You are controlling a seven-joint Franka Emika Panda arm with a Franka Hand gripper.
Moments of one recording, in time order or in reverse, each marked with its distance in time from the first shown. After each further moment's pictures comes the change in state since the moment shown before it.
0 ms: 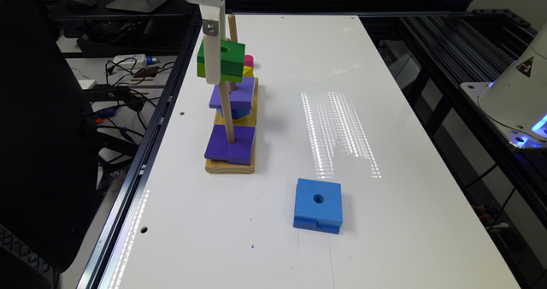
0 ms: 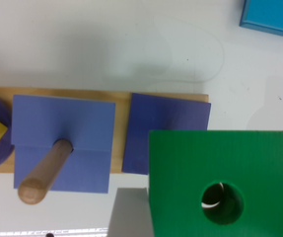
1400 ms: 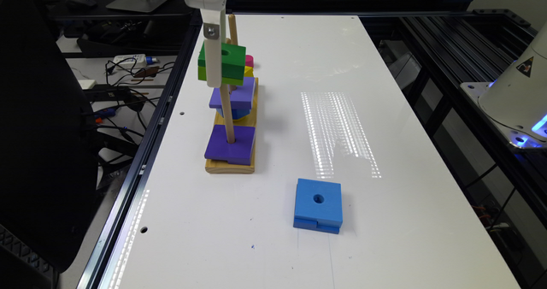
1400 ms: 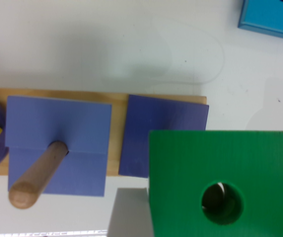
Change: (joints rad) arm -0.001 0.016 0.002 0.001 -0.001 0.011 0.000
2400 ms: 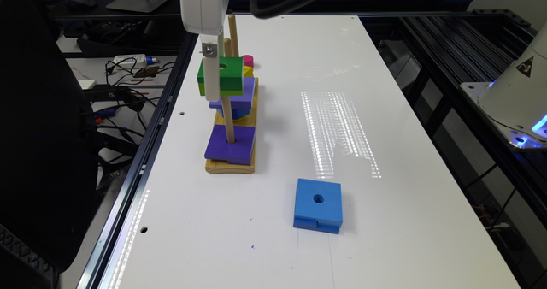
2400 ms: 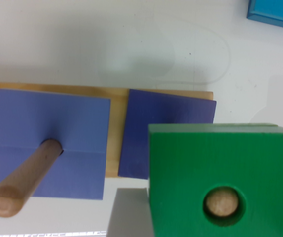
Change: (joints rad) arm 0.000 0.037 0.000 0.005 -0.008 0.031 0.000
